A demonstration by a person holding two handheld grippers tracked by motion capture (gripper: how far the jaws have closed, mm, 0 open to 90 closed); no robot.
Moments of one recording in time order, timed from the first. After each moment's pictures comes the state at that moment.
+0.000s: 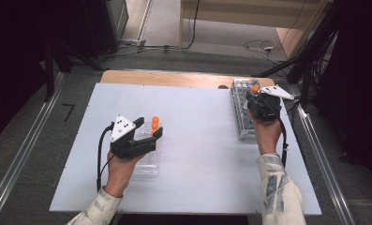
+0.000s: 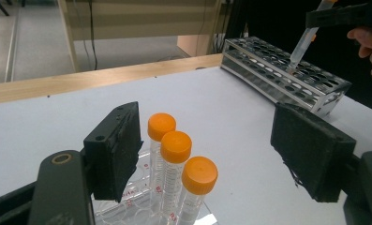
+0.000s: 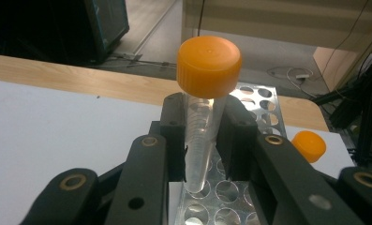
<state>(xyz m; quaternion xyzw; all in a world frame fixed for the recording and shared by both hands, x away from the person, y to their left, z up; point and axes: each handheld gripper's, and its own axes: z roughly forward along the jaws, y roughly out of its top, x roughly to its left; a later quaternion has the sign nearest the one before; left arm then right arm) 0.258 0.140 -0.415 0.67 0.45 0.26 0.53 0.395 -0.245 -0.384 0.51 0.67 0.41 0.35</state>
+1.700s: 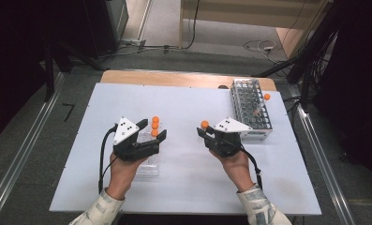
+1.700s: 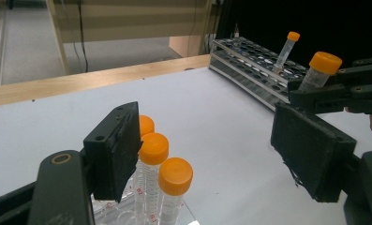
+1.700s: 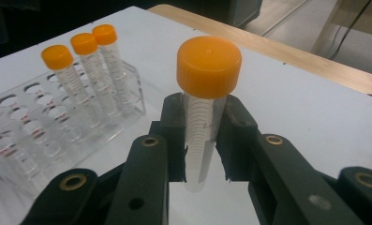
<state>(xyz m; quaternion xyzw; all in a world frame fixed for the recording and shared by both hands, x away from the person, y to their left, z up) 0.252 0.131 -0.414 0.68 0.44 0.25 0.54 0.301 -0.148 -0.416 0.34 0.79 0.46 0.21</state>
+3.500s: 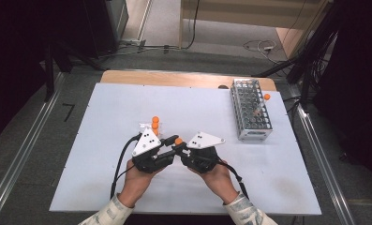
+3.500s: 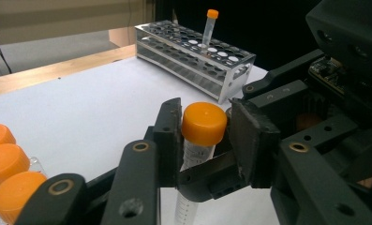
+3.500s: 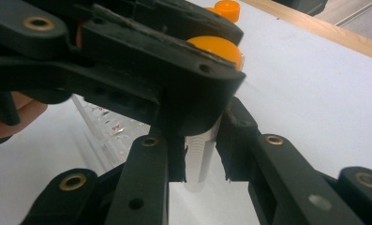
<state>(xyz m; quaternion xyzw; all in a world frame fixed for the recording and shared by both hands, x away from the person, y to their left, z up) 0.240 0.089 -0.424 0.73 0.34 0.19 0.56 0.267 -0.096 -0.432 0.26 0.84 0.46 0.15</state>
